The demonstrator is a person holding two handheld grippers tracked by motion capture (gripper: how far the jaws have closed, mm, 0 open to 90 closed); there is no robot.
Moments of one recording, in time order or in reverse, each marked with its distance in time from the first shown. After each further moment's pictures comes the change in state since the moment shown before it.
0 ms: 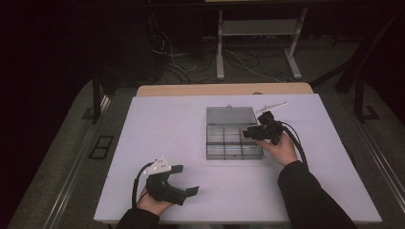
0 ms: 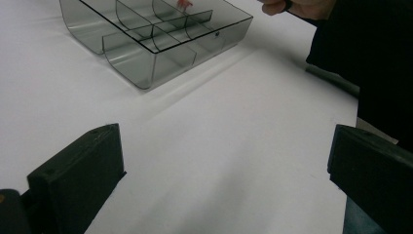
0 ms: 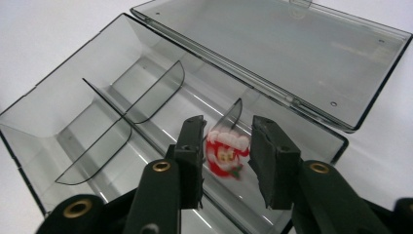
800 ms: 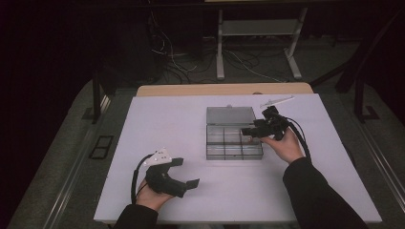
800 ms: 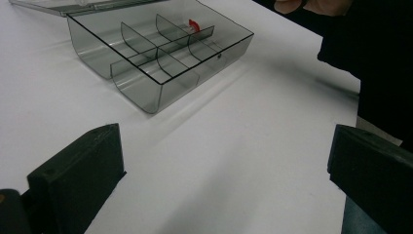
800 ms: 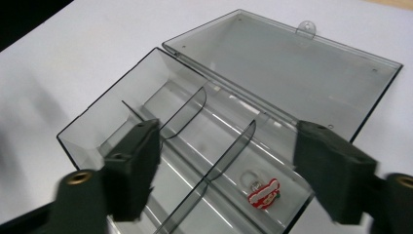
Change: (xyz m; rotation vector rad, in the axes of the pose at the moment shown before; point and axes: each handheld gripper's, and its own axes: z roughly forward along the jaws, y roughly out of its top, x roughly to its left) left arm 0.003 0.028 -0.003 0.007 0.006 0.016; right arm 0.006 0.013 -0.026 -0.049 0.041 0.017
